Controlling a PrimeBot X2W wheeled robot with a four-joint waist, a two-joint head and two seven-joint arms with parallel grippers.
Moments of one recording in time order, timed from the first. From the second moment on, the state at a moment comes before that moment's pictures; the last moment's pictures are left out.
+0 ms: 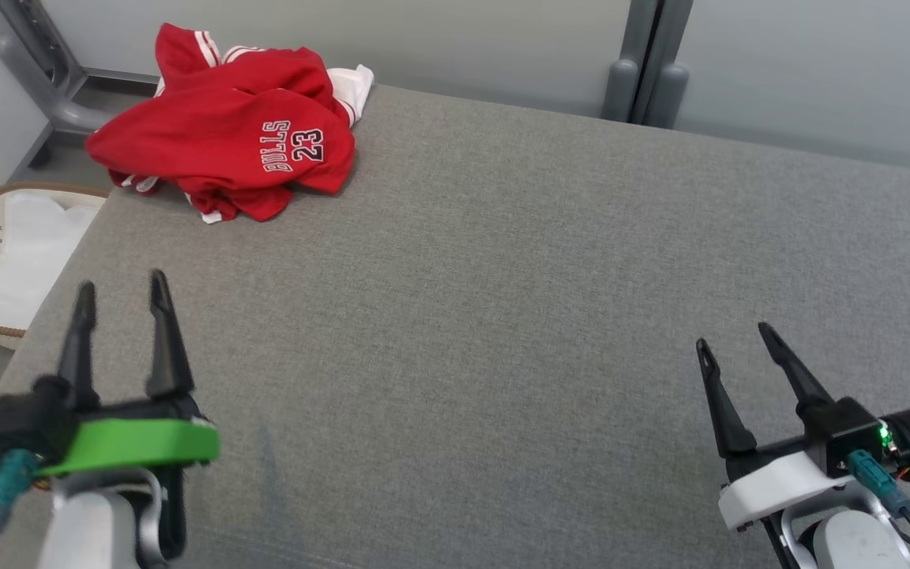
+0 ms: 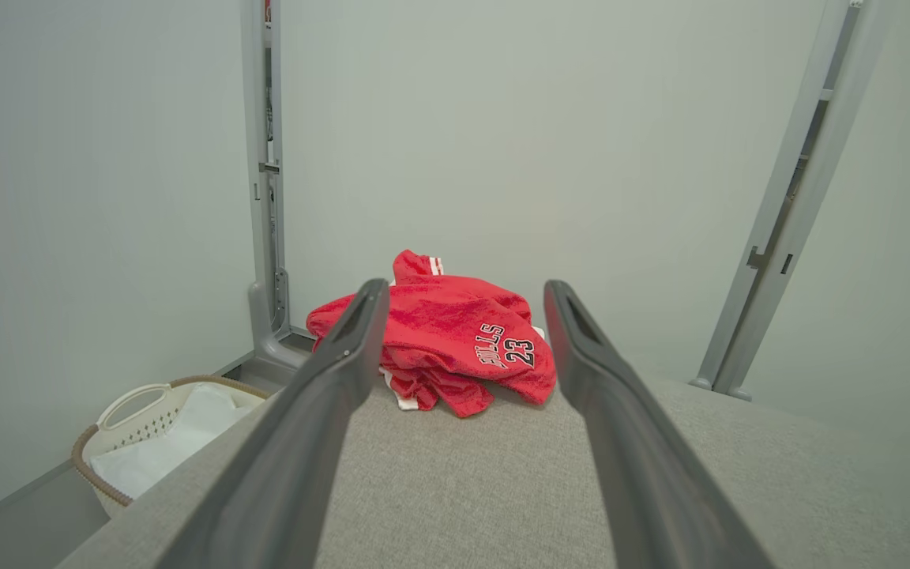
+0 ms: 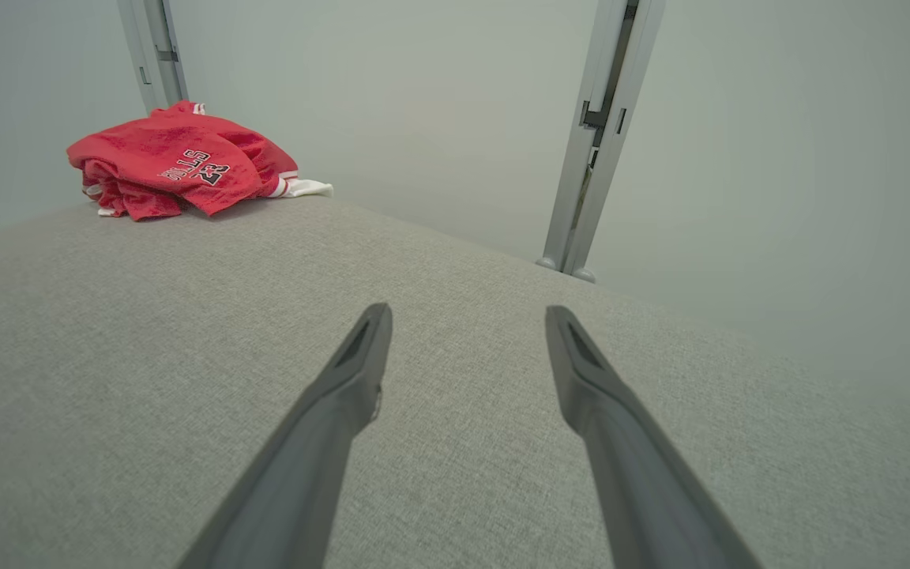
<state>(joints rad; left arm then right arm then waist) -0.14 0.06 0.04 0.11 -0.28 -0.09 -0.26 -0.05 -0.05 -0.01 0.12 -0.04 0.13 -0.26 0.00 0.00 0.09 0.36</state>
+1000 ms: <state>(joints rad) -0.96 0.46 -0.11 0.87 -0.32 -0.13 -0.14 -0.23 -0.05 0.02 -0.05 -0.18 0.13 -0.26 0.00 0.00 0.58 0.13</state>
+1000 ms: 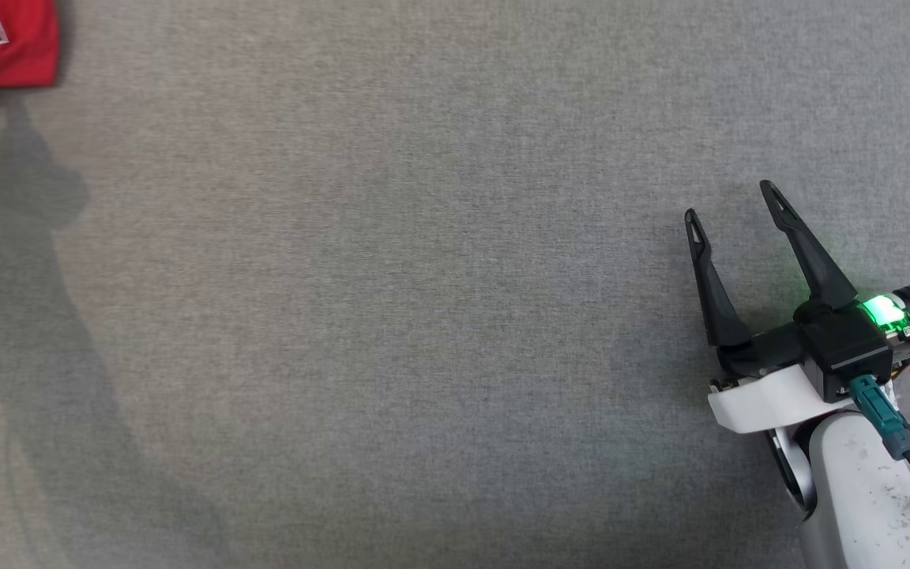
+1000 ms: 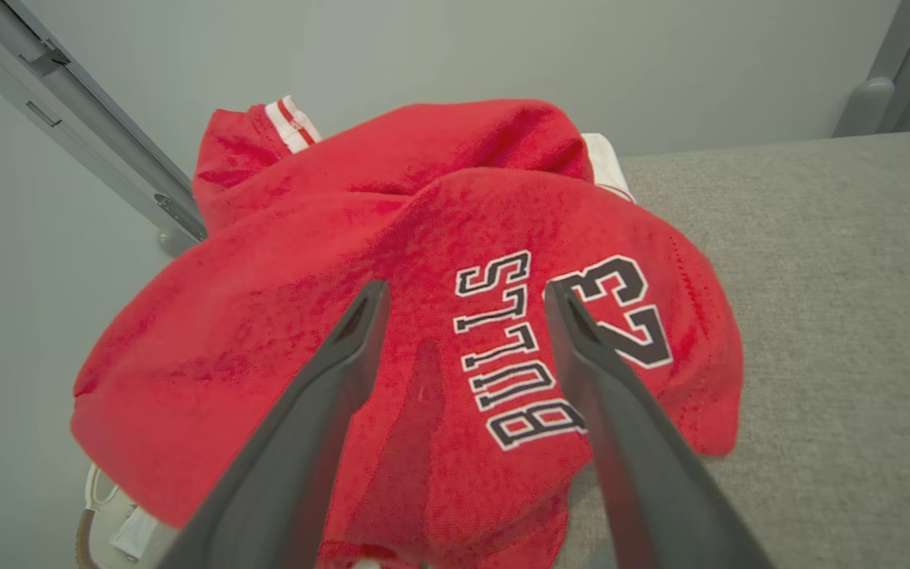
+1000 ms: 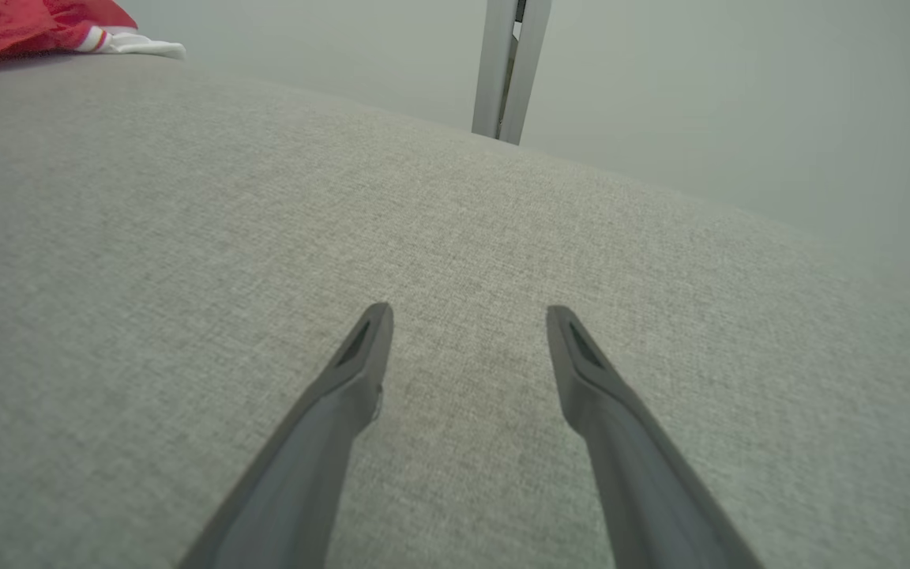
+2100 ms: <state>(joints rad) -1.06 0.49 -0.28 1.09 -0.42 -0.11 -0.10 -0.25 -0.05 0.03 -0.03 -0.15 0.13 -0.26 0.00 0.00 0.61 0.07</state>
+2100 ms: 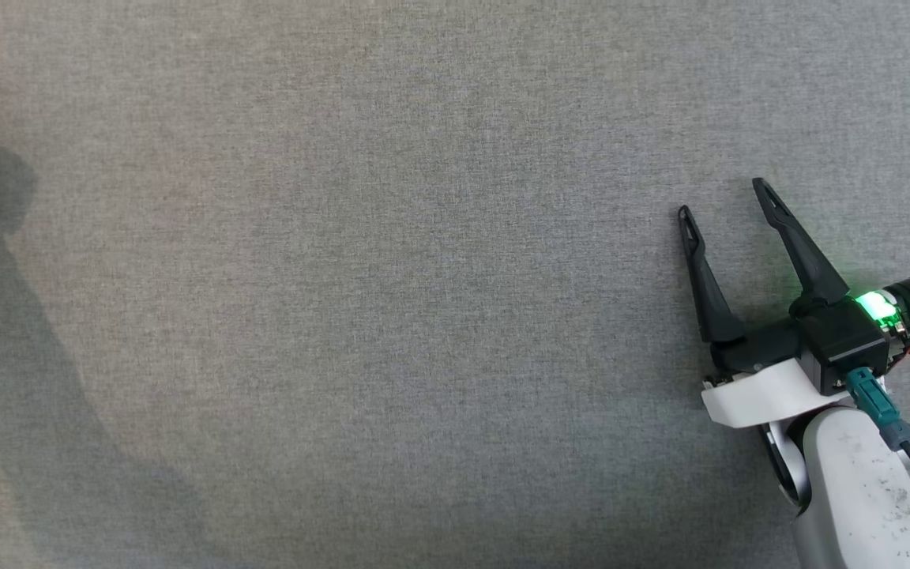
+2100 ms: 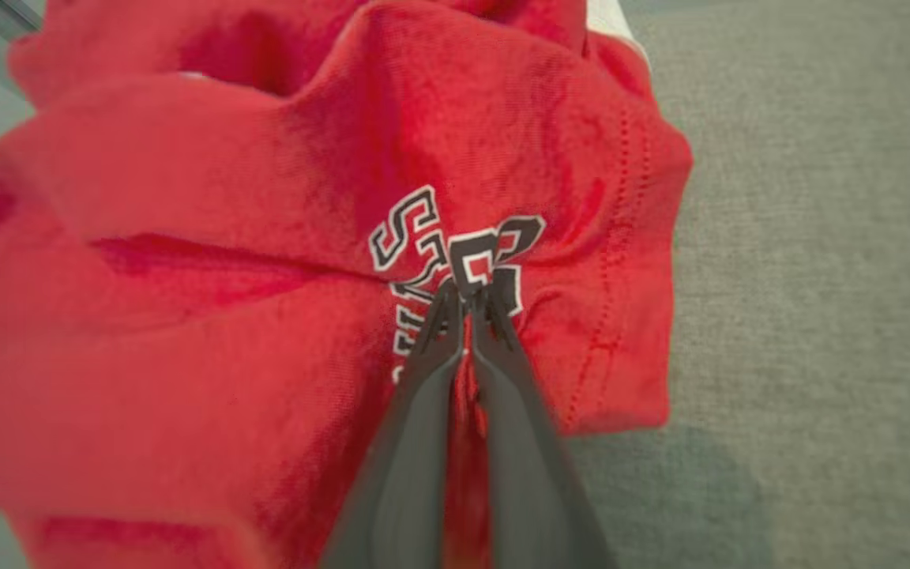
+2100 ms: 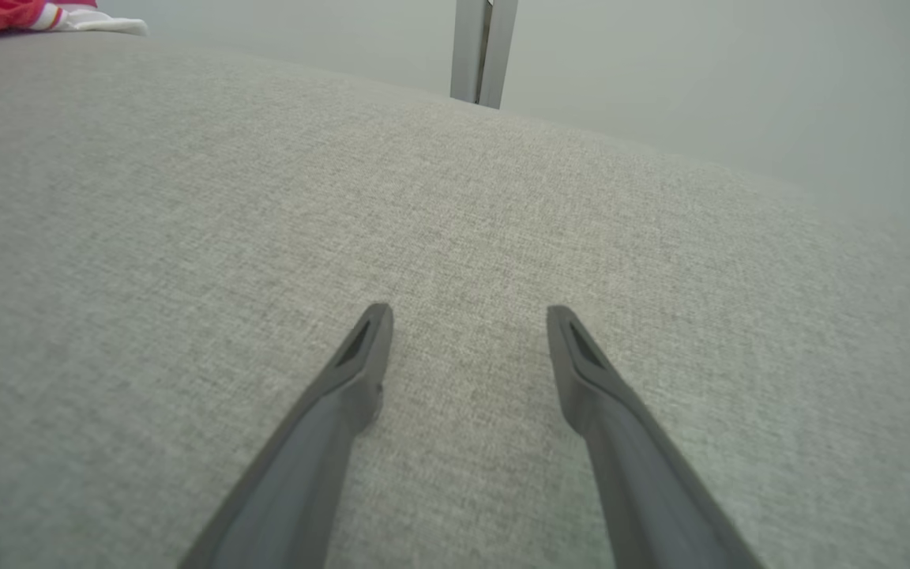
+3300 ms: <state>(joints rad) -1.06 0.48 -0.54 0.44 -0.44 -0.13 -0.04 -0.07 -0.05 0.01 0.11 0.04 0.13 -0.26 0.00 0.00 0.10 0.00</state>
